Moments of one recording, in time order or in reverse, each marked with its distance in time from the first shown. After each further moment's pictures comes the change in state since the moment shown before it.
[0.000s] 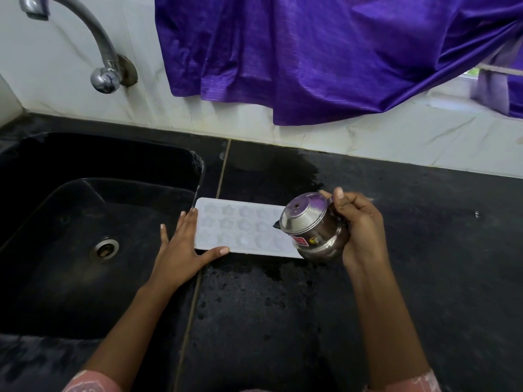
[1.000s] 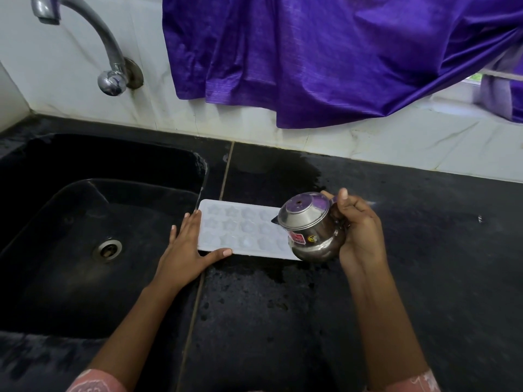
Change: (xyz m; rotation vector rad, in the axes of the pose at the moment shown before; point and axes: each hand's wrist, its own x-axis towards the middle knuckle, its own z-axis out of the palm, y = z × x) left_hand -0.003 0.001 -0.001 -0.090 -0.019 -0.008; right_hand 0.001 0.003 0.006 0.104 0.011 0.054
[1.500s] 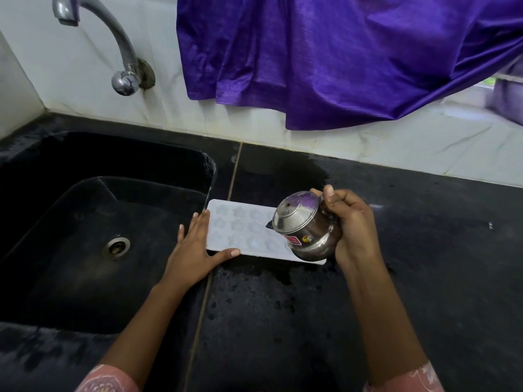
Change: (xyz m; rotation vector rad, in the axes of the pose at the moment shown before) left_hand 0.001 -0.001 0.000 0.017 -0.002 -0.007; right_hand 0.001 0.005 0.022 -0.131 -0.077 0.011
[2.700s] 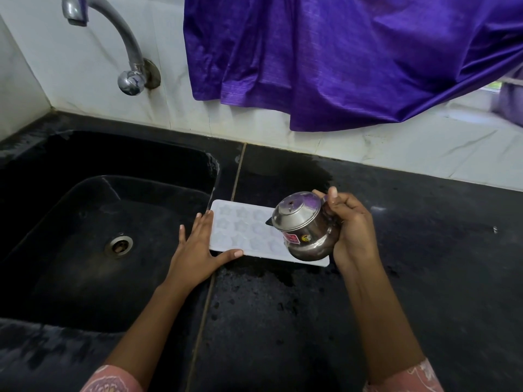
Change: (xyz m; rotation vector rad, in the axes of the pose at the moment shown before) left_hand -0.002 0.002 0.000 0.016 0.018 0.016; right_hand 0.002 0.005 0.004 0.085 0.006 0.026
